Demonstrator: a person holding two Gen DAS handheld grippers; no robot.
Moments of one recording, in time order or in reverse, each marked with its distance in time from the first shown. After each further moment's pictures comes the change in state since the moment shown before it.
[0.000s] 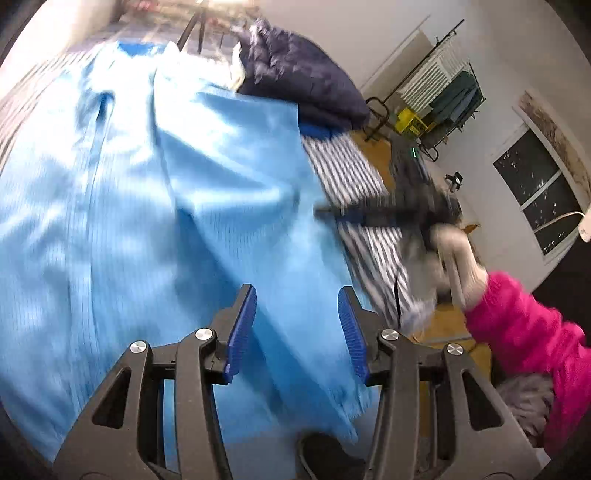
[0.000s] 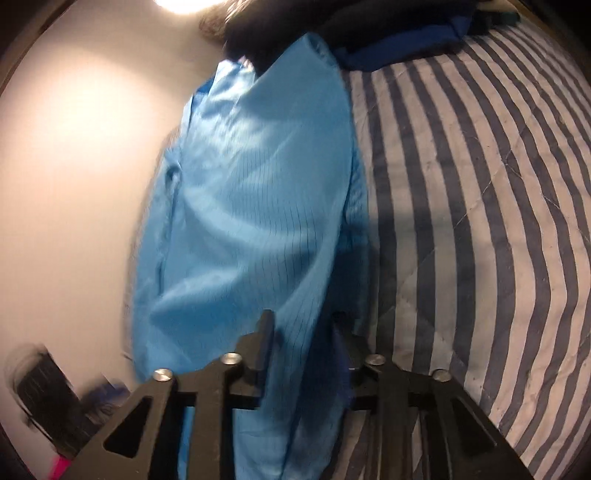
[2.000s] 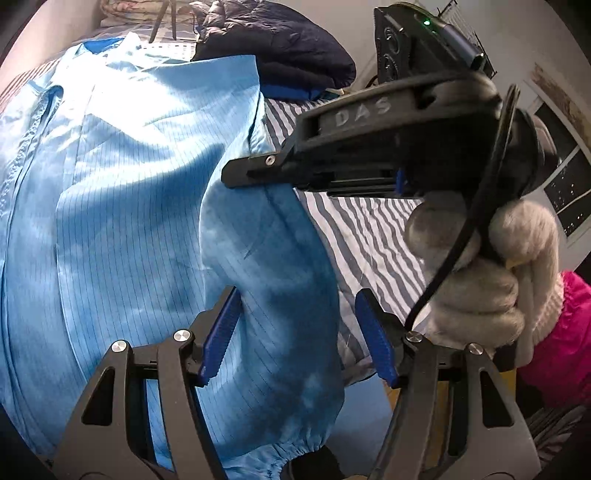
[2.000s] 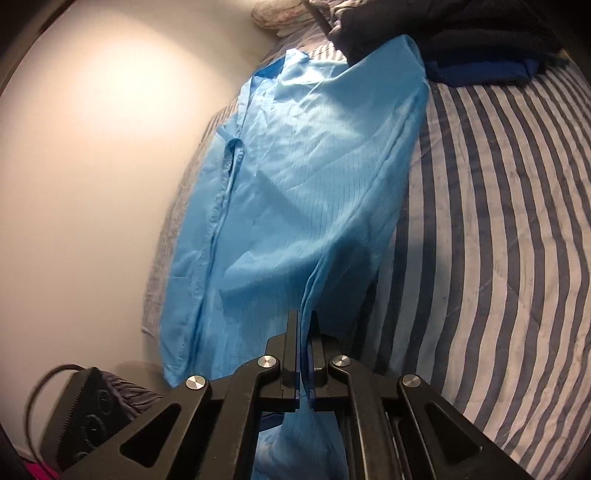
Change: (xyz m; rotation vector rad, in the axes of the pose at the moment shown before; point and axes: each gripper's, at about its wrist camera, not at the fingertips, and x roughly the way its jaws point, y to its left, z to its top) left arm 0.089 -0.071 -0.024 0.024 0.052 0.083; right arm -0.013 0.066 -0.005 -0.073 -0.025 0.128
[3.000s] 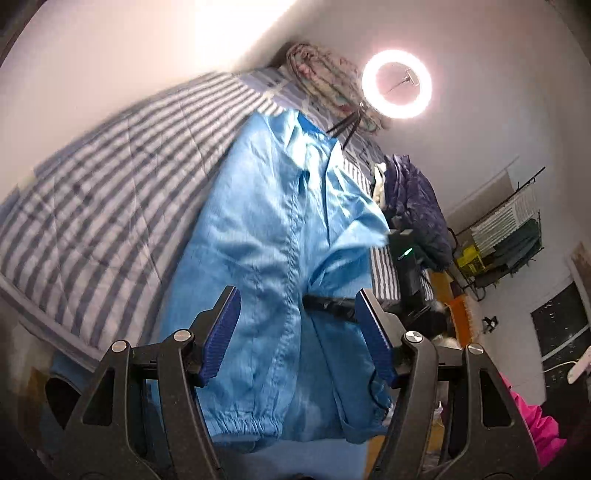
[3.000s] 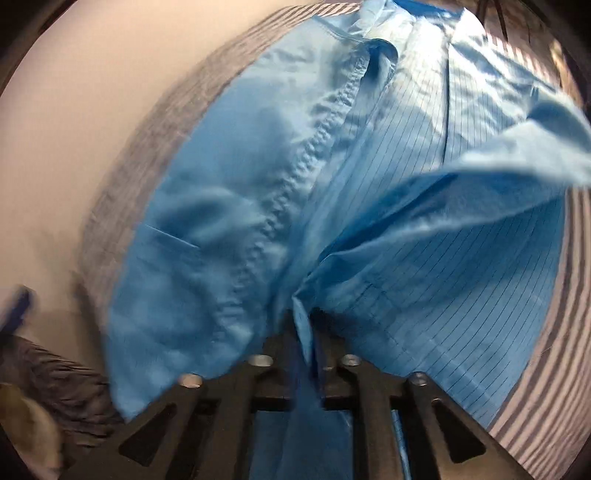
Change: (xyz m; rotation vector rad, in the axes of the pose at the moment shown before) left arm -0.247 0.229 -0.059 -0.510 -0.366 0.088; right arm 0.158 0.155 0.023 -0.276 0.263 -0.162
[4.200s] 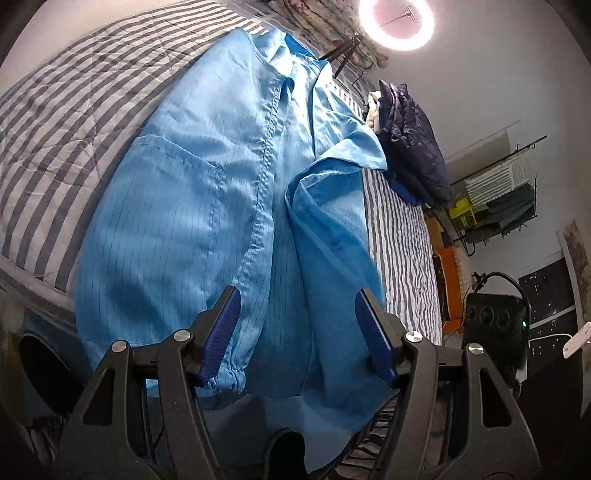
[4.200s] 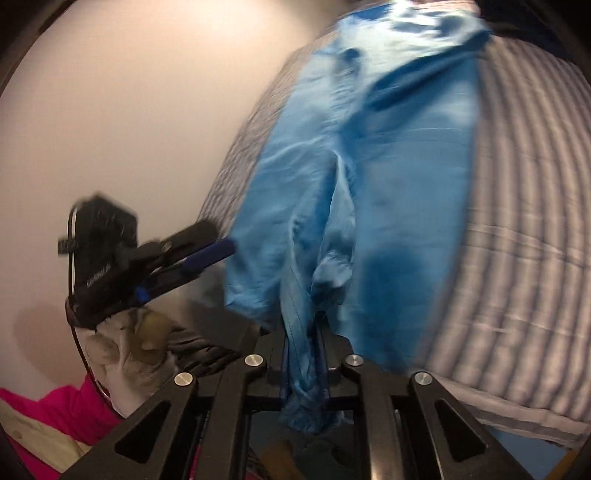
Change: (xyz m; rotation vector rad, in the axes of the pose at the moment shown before) left arm 0.046 -0.017 -0.055 -0.017 0.228 -0.035; right arm -0.069 0.002 -0.161 0.094 -0.143 0.317
